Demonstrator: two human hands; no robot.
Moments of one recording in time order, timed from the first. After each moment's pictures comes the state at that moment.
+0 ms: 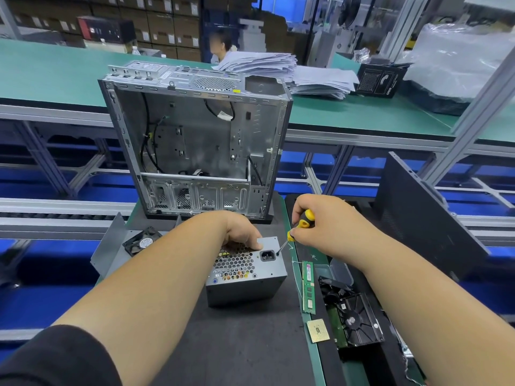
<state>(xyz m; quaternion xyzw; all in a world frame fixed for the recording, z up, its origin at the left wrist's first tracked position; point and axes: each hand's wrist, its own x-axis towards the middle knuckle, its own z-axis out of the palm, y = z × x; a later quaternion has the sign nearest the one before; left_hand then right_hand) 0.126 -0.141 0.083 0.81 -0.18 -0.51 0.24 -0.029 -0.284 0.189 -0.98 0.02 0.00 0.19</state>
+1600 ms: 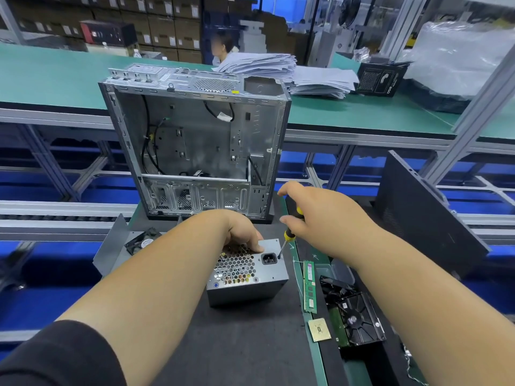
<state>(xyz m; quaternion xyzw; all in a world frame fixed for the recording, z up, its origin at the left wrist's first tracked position) 0.120 -0.141 0.094 0.78 -0.16 -0.56 0.22 -0.021 -0.279 0.188 -0.99 -0.06 -0.10 0.03</state>
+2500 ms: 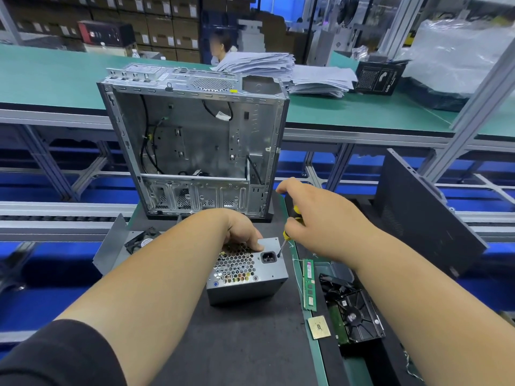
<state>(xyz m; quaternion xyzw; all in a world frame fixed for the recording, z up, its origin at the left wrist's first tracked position) 0.118 -0.141 0.094 0.78 -0.15 -0.56 0.23 -0.026 -0.279 0.184 -0.99 -0.07 -0.11 0.08</state>
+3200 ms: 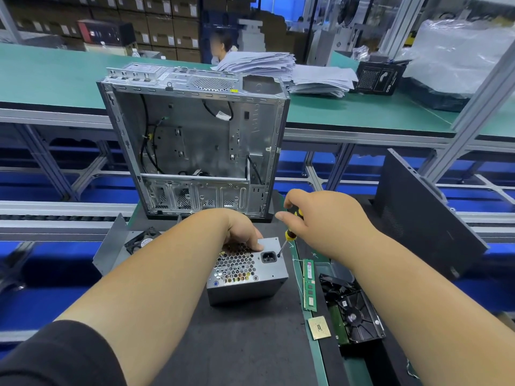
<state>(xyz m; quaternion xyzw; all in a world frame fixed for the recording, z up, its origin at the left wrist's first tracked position) 0.122 -0.140 0.092 0.79 -0.16 -0.56 0.22 -0.023 -0.282 0.179 -0.99 -0.05 -0.13 -0.02</state>
